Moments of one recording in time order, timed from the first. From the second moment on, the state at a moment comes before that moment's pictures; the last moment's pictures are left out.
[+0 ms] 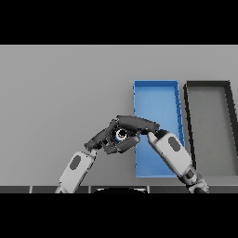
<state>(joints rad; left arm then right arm) -0.20 -0.01 -0.42 -1.57 -0.06 -0.40 -0.03 -0.56 -0.18 0.40 -1.71 -0.32 0.63 0.27</state>
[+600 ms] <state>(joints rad) -0.20 -0.03 -0.40 -1.58 -0.09 -0.40 -0.07 -0.50 -0.12 0.38 -1.76 -0.34 0.63 0.30</state>
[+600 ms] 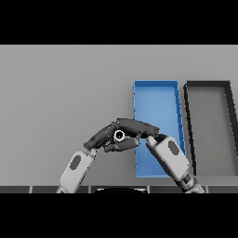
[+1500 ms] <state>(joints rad) -0.20 -0.02 -0.35 -1.53 -0.14 -0.47 0.07 -0.48 -0.01 0.33 -1.78 -0.25 0.63 0.28</state>
